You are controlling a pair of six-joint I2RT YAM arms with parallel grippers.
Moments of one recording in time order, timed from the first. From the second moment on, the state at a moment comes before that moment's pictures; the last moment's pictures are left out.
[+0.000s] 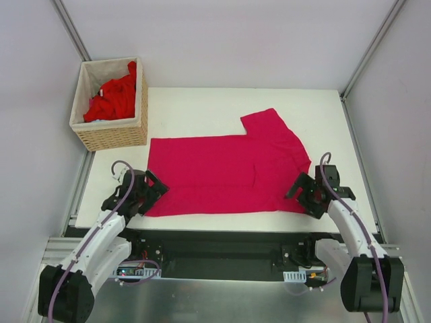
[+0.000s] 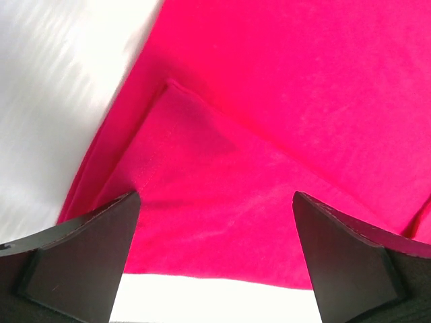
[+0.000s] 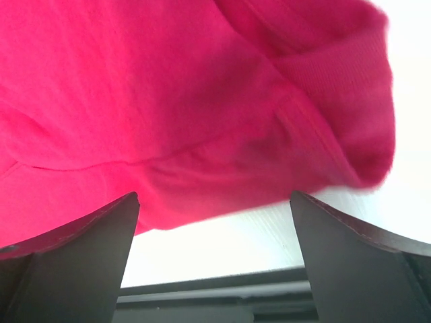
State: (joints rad) left arm -0.22 0.76 0.32 -0.47 -0.03 -0.99; right arm 0.02 0.95 0.49 -0.70 -0.09 0.62
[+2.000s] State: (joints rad) left arm -0.23 1.37 0.68 -0.38 -0.12 -0.88; right arm 0.07 1.66 0.98 -0.41 -0.17 0.62
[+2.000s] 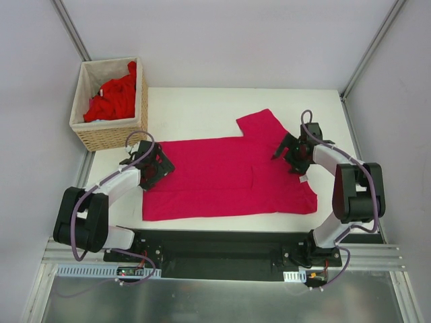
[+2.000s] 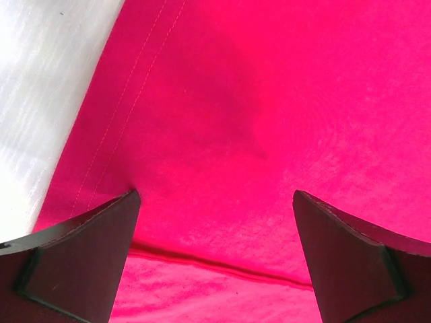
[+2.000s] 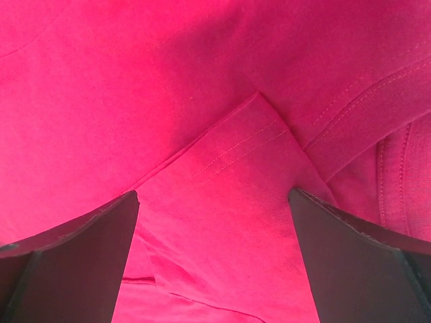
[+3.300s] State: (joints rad) left arm -0.24 1.12 0.62 -0.45 -0.06 -0.79; right arm 0.09 1.36 0.87 -0.57 -0.06 0.59
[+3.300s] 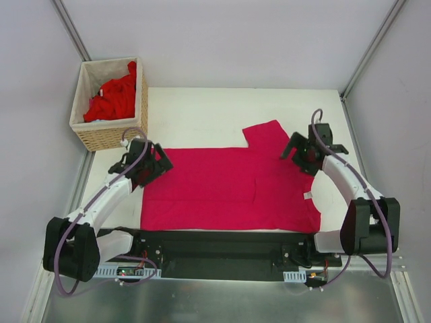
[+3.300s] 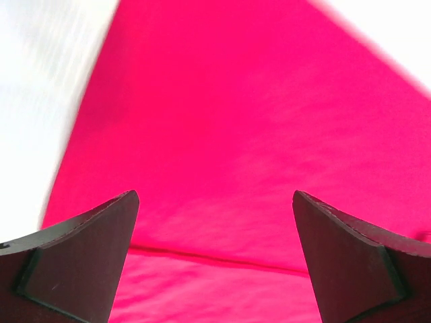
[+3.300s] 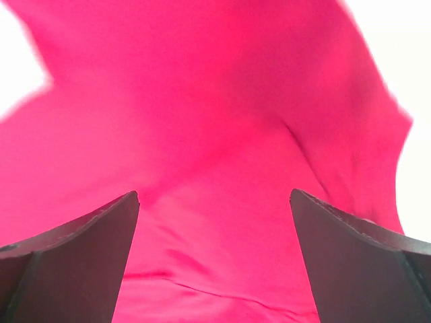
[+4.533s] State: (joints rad) left arm -0.16 1.71 1.11 -0.63 -0.29 -0.64; right arm 0.09 1.58 1.36 -0.61 -0.08 0.47
